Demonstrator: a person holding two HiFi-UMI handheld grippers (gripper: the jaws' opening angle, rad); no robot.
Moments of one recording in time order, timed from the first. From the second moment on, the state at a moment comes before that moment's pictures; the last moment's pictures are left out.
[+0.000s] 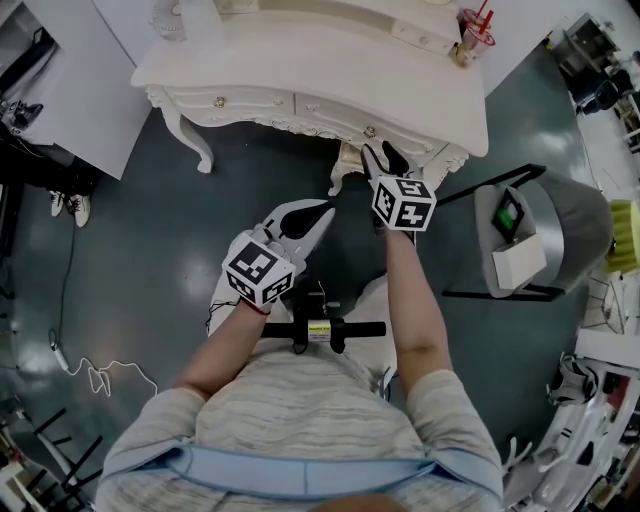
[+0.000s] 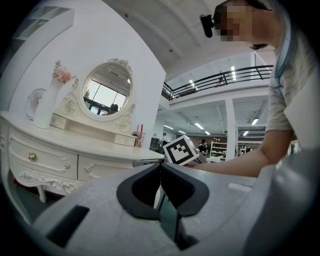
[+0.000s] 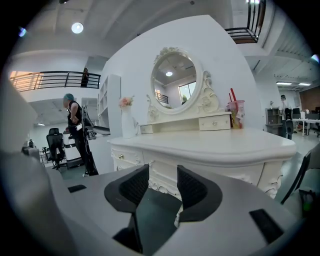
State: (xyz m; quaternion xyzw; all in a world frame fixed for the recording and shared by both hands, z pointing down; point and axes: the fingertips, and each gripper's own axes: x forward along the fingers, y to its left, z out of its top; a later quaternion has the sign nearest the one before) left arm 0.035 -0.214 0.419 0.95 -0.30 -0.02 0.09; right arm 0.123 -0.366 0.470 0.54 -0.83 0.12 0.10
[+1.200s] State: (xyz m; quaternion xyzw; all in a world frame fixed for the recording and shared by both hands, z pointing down) left arm 0.029 -0.223 0.436 0.95 -0.31 0.00 0.11; right arm 0.134 -0.452 0.559 0.63 -0.75 0.17 0.15
